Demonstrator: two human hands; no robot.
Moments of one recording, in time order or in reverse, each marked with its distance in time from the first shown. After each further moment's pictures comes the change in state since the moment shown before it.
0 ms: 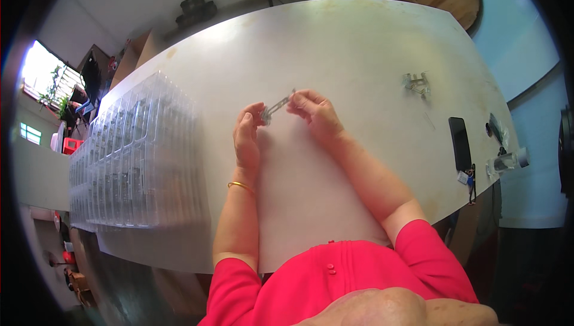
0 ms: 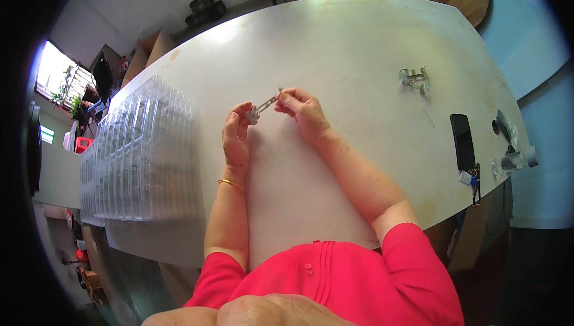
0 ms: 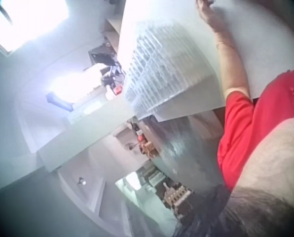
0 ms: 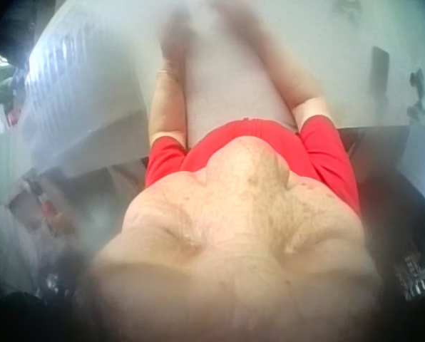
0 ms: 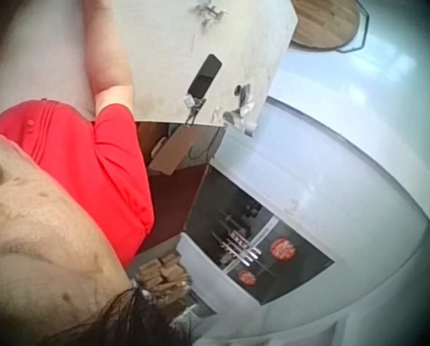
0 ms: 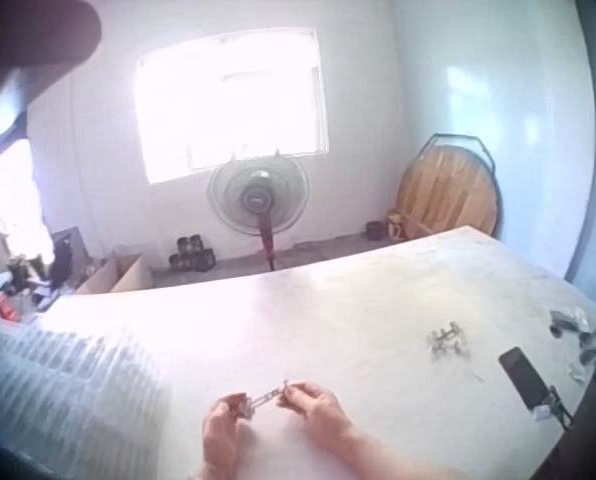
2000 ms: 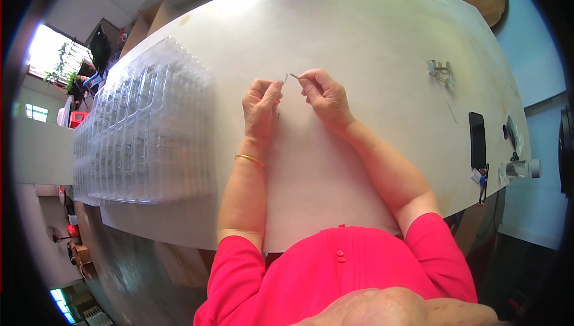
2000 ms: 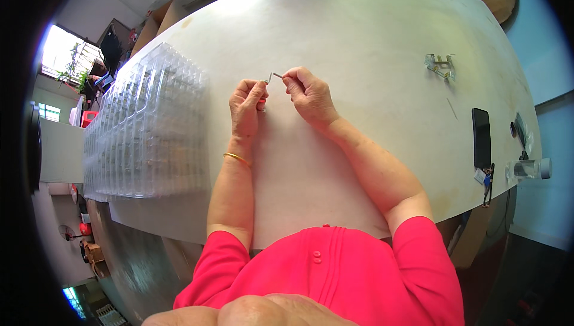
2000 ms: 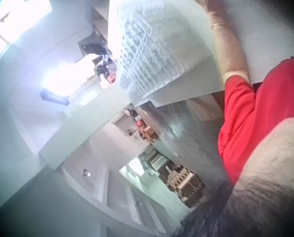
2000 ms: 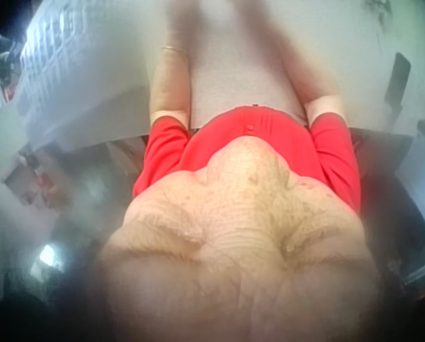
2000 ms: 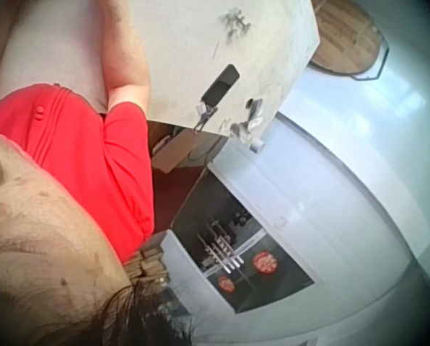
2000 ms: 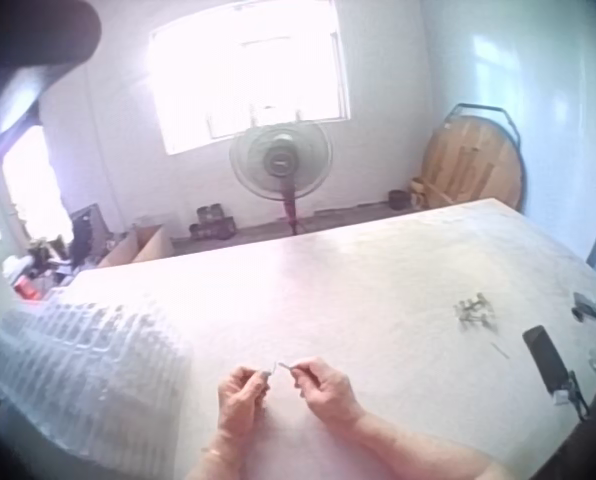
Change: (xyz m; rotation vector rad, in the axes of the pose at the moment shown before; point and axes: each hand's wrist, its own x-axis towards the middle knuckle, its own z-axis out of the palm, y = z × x) left_hand 0.002 0.002 0.007 0.192 0.152 -0.078; right_hand -0.017 0.013 0.019 -0.692 0.012 -0.293
